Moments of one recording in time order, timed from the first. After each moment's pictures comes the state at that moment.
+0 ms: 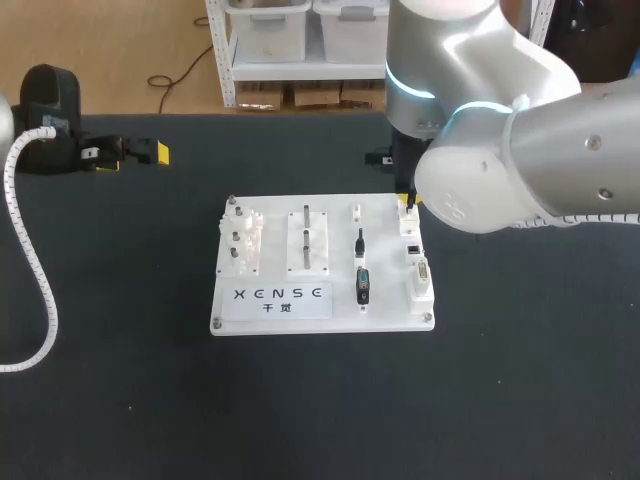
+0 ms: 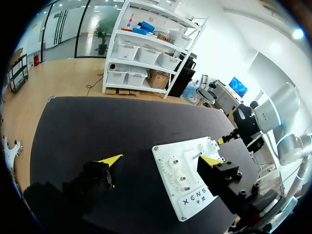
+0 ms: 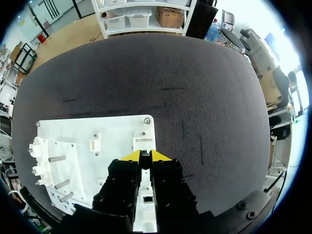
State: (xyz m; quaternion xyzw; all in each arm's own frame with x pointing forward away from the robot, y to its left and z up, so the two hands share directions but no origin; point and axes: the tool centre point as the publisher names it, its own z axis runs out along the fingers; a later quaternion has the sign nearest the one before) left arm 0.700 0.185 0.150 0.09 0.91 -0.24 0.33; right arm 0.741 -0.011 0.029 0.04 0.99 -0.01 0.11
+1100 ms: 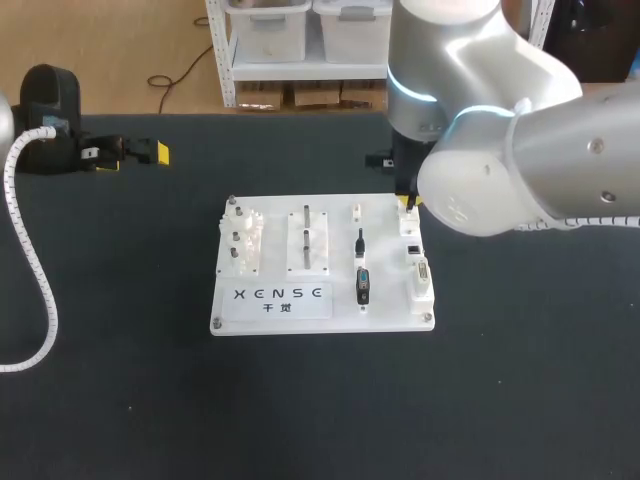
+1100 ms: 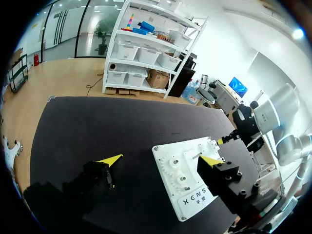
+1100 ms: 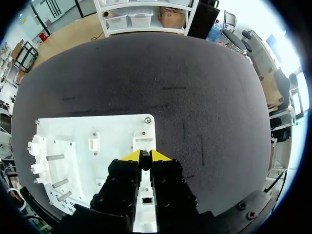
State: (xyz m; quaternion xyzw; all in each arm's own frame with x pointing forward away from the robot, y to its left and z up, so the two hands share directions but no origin) left arm 0.700 0.185 0.150 0.09 0.91 -0.24 0.33; right arm 0.740 -0.012 0.025 0.03 0.99 -0.01 0.11
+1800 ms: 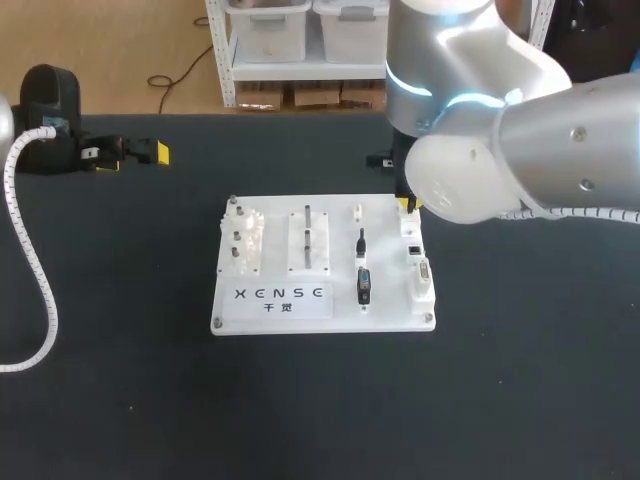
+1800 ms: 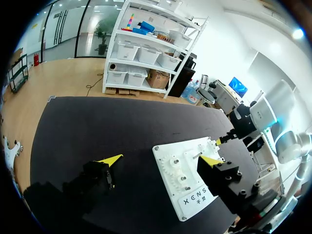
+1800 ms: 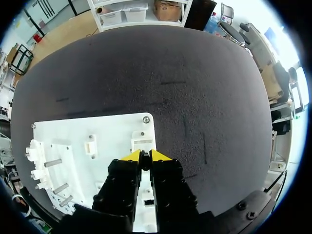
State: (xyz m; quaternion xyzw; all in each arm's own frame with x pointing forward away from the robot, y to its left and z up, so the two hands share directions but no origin) left arm 0.700 0.185 0.150 0.09 0.91 -0.24 0.33; right arm 0.742 -0.015 0.015 0.05 1.00 -0.01 0.07
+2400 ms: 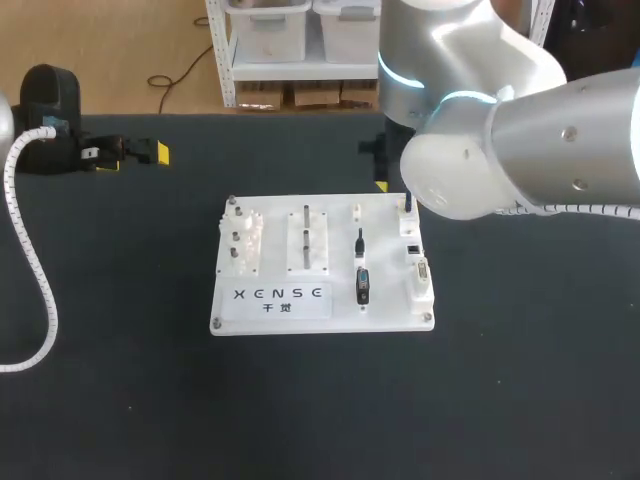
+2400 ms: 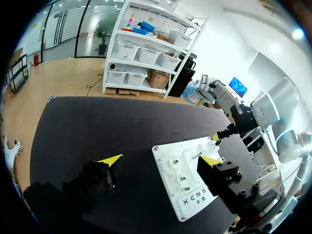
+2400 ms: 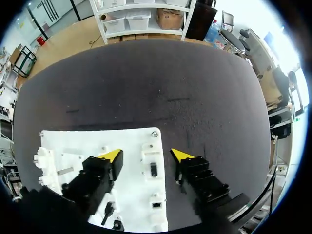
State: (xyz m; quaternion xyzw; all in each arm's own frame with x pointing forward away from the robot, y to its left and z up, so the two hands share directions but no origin) left arm 0.700 0.185 0.150 0.09 0.91 -0.24 0.33; right arm 0.758 0.002 0.040 0.05 0.99 0.00 0.12
